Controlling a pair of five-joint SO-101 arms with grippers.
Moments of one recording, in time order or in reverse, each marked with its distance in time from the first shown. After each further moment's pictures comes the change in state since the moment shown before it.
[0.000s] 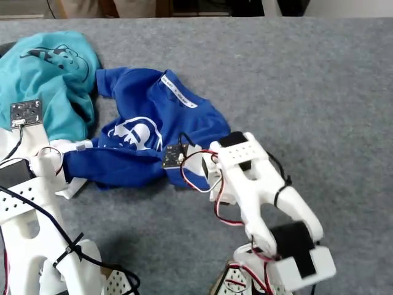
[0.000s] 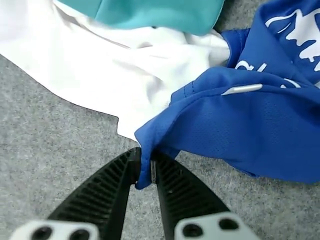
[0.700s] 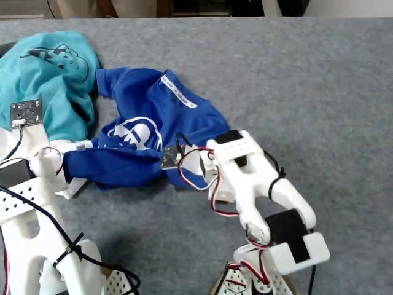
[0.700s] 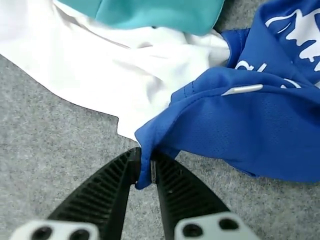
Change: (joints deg) left arm 0.0 0.0 0.0 0.0 0.0; right arm -0.3 9.5 -3.3 -3.1 1.1
